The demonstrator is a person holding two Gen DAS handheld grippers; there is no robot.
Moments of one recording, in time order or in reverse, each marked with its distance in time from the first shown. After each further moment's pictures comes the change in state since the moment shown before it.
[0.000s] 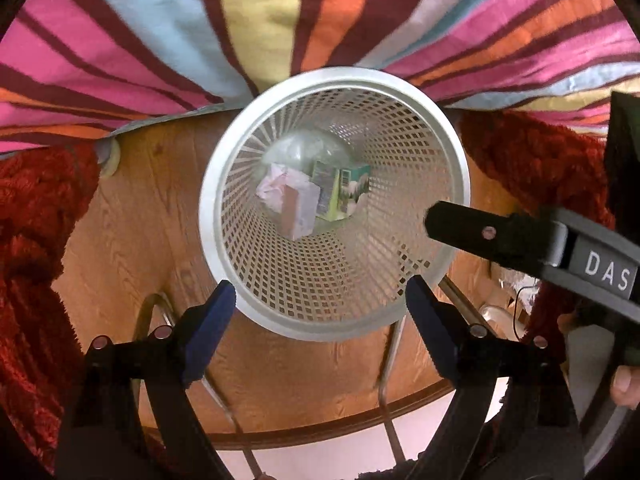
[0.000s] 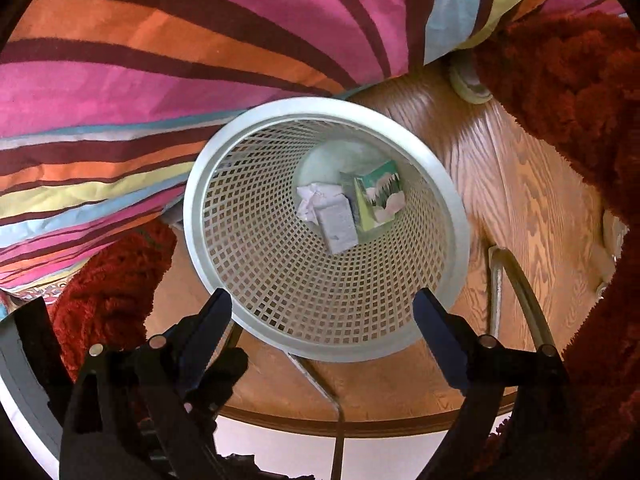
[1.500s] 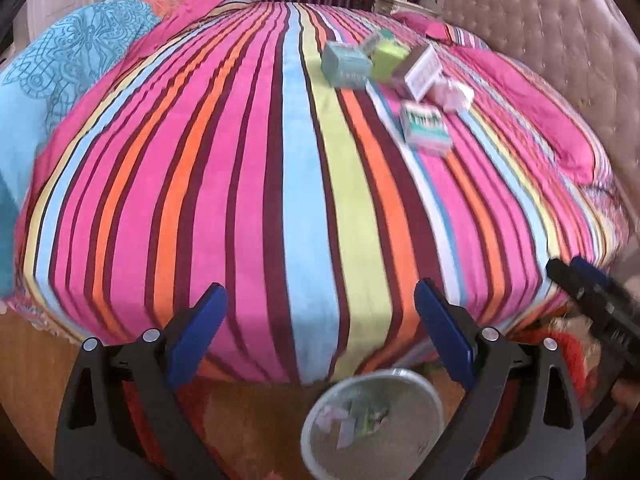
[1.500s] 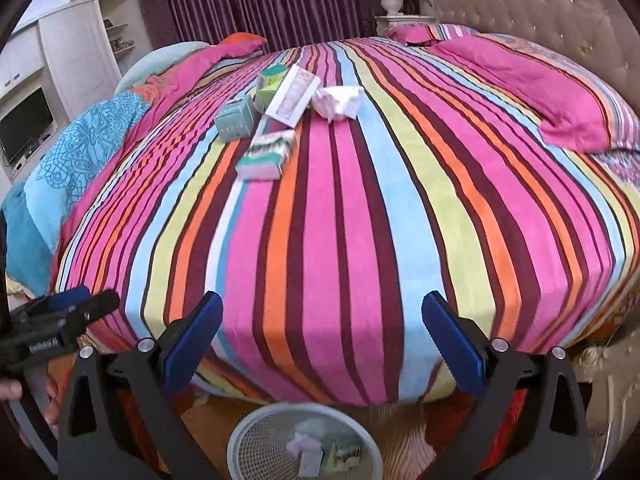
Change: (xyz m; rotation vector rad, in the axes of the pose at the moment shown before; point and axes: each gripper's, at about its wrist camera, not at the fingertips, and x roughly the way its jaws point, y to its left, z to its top) left arm -0.264 0.001 0.006 0.038 -0.892 0.100; right arm -0.227 0.085 -0.017 -0.483 -0.997 0.010
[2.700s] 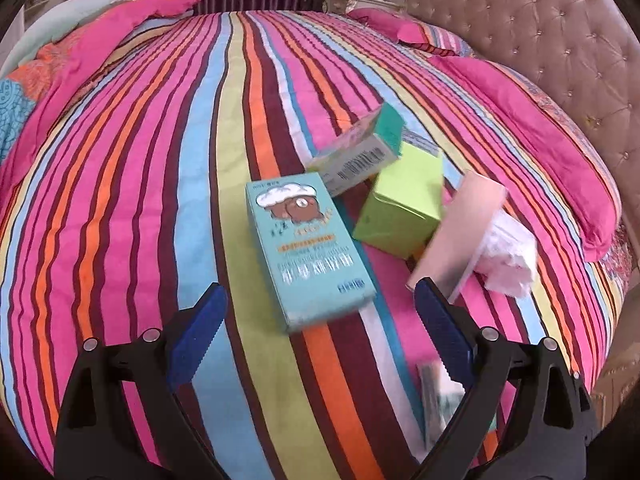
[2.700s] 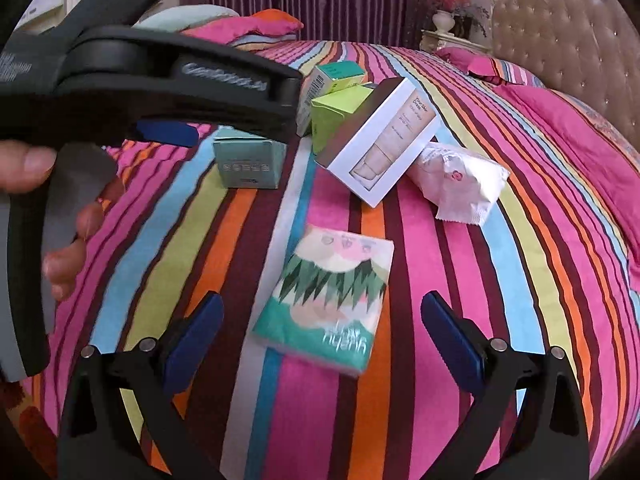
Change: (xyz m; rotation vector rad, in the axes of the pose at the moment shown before) left arm 0.165 -0.034 0.240 0.142 0.027 -0.110; right arm 0.127 0.070 0.091 -0.224 0.017 -0.064
